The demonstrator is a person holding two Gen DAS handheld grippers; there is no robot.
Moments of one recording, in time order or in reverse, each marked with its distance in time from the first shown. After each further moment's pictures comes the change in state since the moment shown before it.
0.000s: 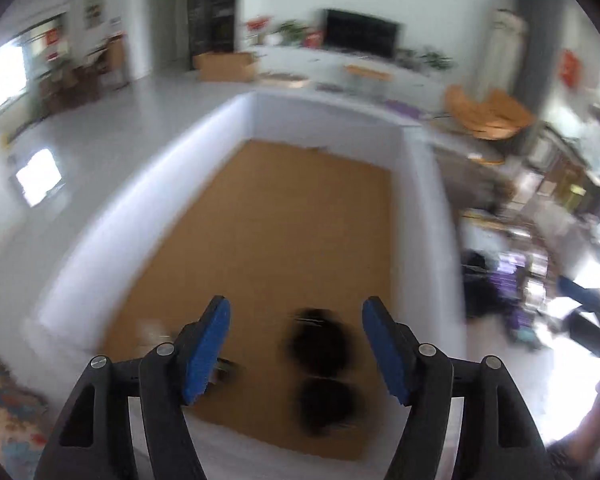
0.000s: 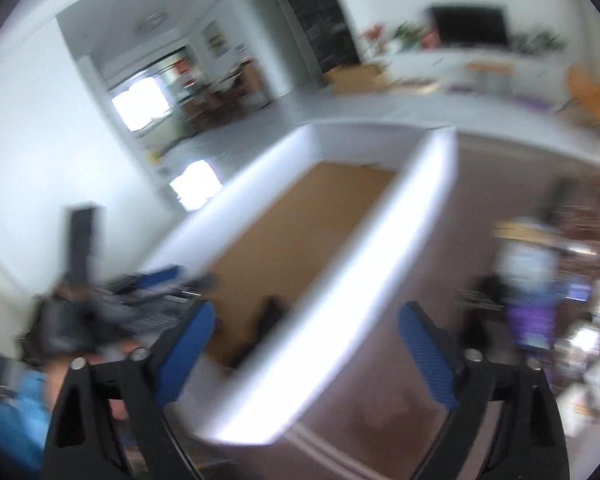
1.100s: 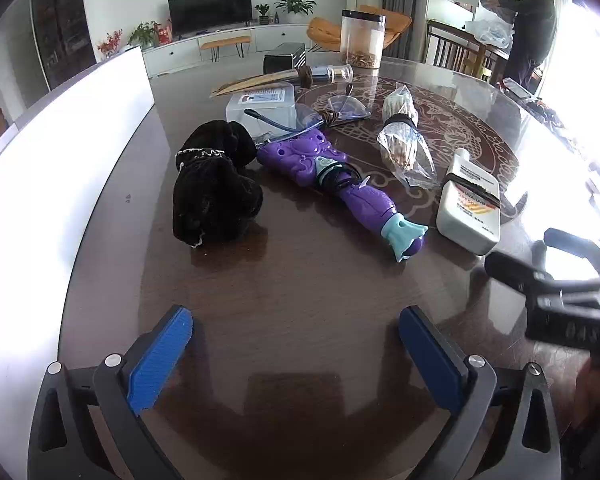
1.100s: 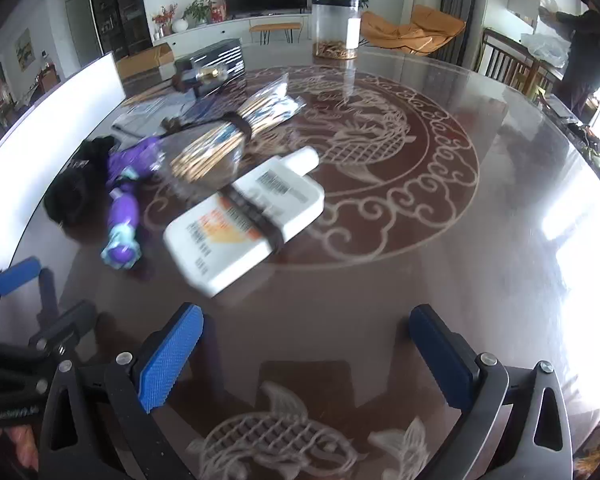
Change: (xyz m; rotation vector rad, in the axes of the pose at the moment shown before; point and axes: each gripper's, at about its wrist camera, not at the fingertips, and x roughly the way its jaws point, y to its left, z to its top) left arm 0.115 -0.237 -0.097 0.377 0.094 -0.161; right arm -0.035 -0.206 -0.145 0.291 0.111 -0.643
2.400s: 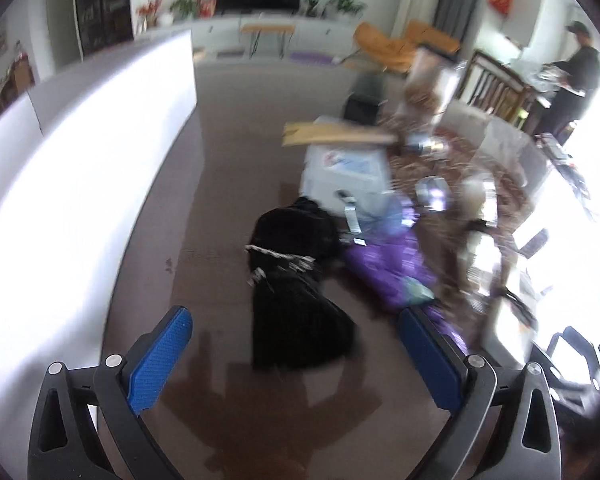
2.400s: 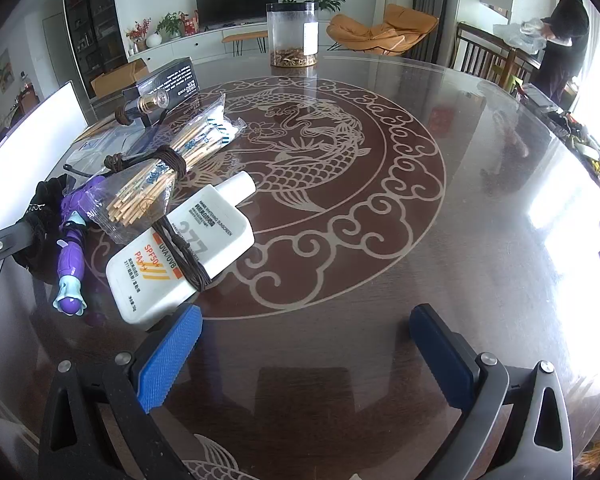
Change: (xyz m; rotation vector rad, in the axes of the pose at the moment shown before) left arm 0.038 0.063 0.082 -0.201 0.051 0.003; right arm 0.014 -0.030 0.021 0.067 -0.019 -0.051
